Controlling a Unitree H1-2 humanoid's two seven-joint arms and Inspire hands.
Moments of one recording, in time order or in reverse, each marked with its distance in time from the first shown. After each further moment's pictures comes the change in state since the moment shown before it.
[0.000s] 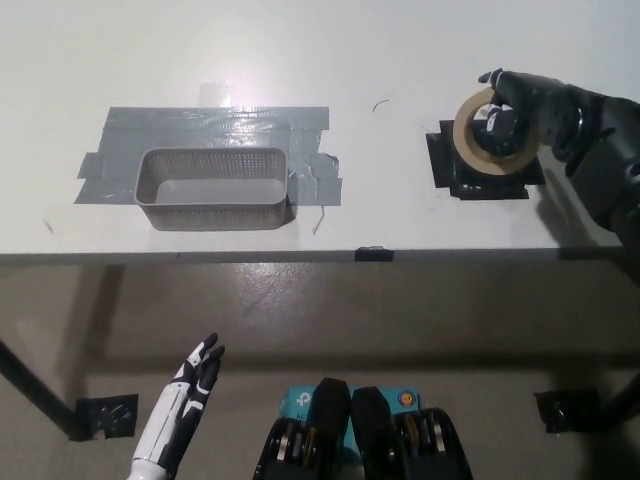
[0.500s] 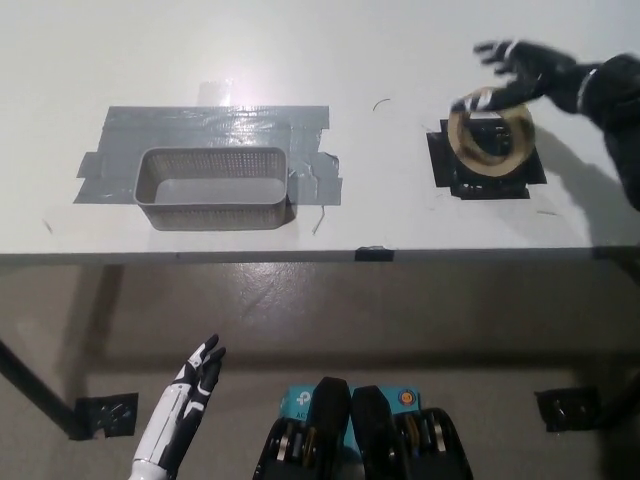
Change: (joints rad) left_arm 0.000 0.000 -0.001 0.001 0.000 0.006 -0.002; right_arm 0.023 -0.050 -0.460 -0.189 0.266 0.065 0.187
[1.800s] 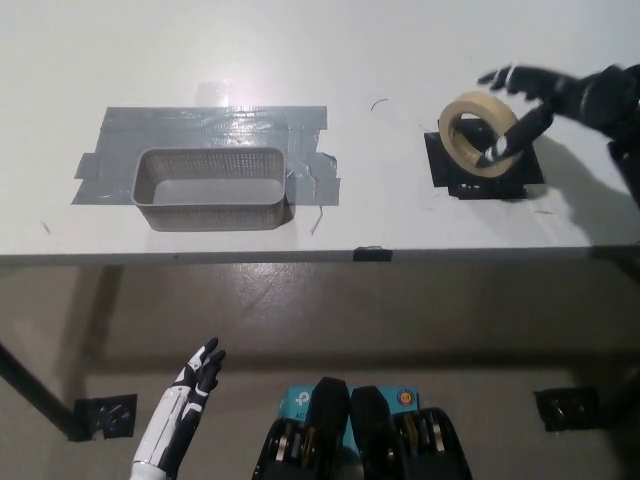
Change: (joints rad) left_arm 0.003 0.000 0.001 0.003 -0.002 0.001 -0.003; right_arm 0.067 -0.058 0.460 -0.159 -0.095 0.098 0.050
